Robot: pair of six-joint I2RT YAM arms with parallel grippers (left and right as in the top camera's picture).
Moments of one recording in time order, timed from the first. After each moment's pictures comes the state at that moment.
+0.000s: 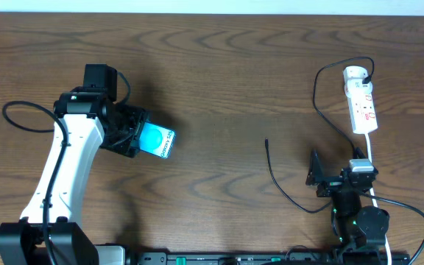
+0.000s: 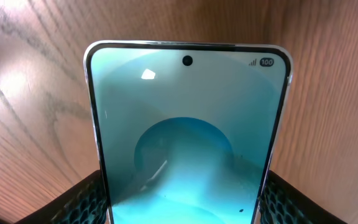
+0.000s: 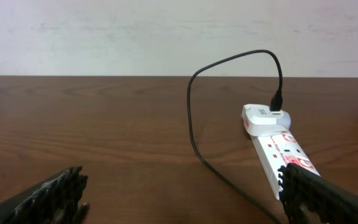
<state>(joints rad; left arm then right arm) -0.01 1.51 1.20 -1.07 0.25 -1.25 0.02 0.04 0.01 -0.06 -0.04 0.03</state>
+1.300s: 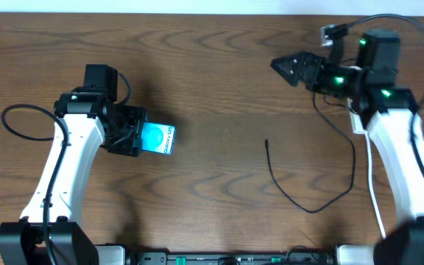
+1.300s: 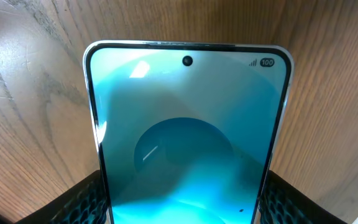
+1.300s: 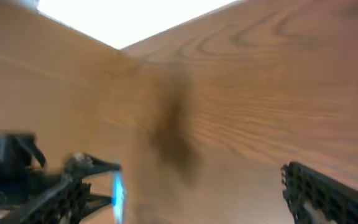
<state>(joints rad) -0.01 1.52 1.20 -1.07 0.25 -1.40 0.02 1.55 1.29 -0.44 -0.83 0.49</state>
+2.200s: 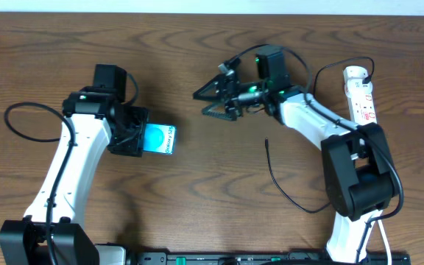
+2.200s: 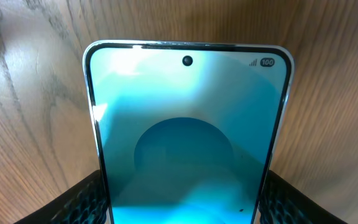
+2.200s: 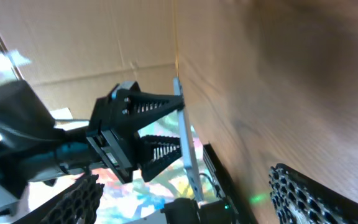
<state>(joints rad) -0.07 1.52 1.20 -1.07 0.15 -1.51 0.39 2.02 1.29 0.09 -1.24 1.00</state>
